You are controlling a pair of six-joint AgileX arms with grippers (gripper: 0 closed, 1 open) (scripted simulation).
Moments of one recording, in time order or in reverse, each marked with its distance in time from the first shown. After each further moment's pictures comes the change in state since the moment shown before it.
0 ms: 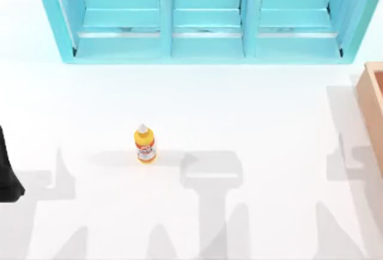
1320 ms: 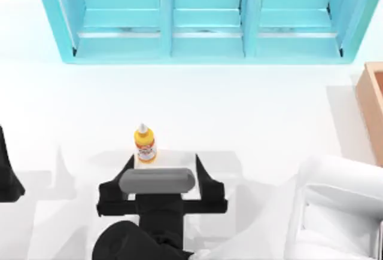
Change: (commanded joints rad) left arm 0.000 0.000 0.000 0.000 0.000 0.000; right arm 0.963 1.782 0.891 0.580 0.972 0.306
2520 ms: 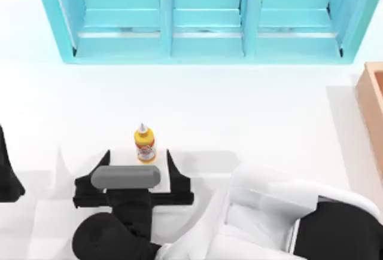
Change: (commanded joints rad) left arm 0.000 0.000 0.000 0.000 0.000 0.000; right arm -0.046 0.273 0.263 0.183 -0.016 -0.176
